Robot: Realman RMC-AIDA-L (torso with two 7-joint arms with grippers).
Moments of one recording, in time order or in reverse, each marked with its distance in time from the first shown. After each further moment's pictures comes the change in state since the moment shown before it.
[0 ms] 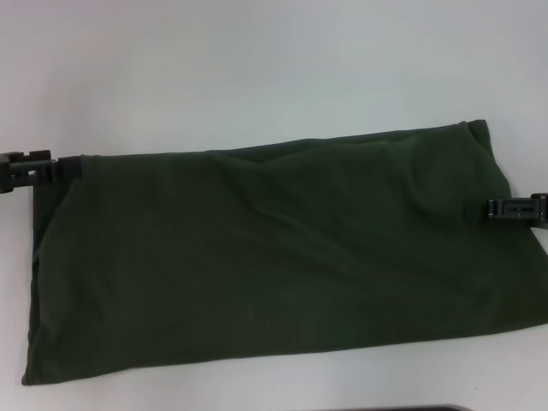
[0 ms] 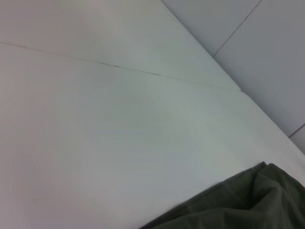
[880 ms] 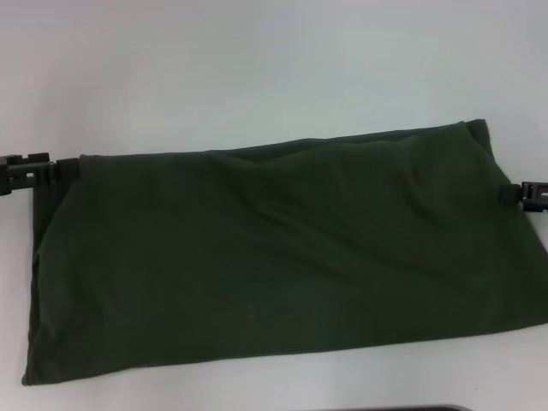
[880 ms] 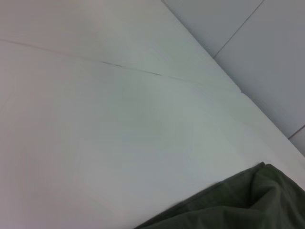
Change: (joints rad) left arm 0.006 -0.001 -0.005 -0.002 0.000 0.006 -0.004; right arm -0.022 -0.036 0.036 -0.014 0.004 0.042 0.000
